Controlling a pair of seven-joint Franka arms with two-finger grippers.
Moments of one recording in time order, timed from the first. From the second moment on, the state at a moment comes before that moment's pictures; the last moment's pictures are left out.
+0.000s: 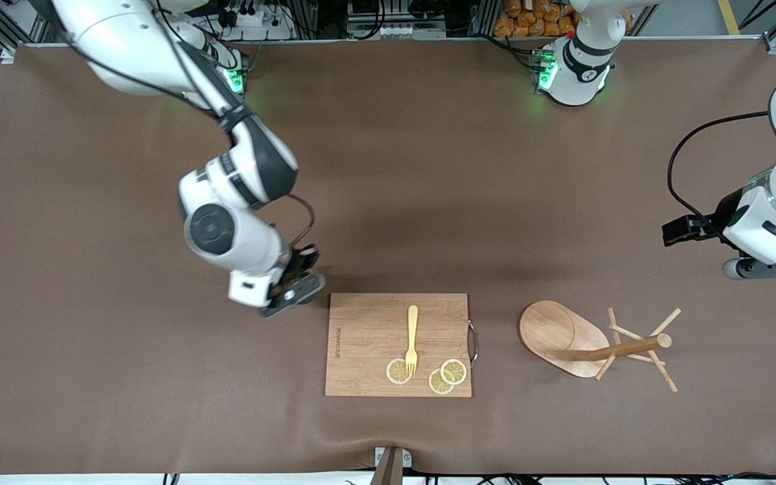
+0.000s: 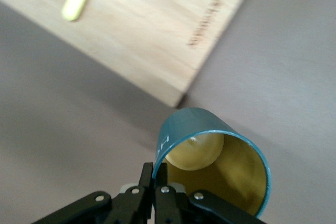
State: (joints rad) left arm 0.19 0.22 -0.26 -1.53 0.10 1.68 -0.14; right arm 0.29 0.60 0.28 -1.49 0.00 2.04 -0.05
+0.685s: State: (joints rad) left arm 0.19 0.22 -0.26 -1.53 0.10 1.68 -0.14; right arm 0.58 0.58 0.26 -1.49 -0.13 2.00 -0.05
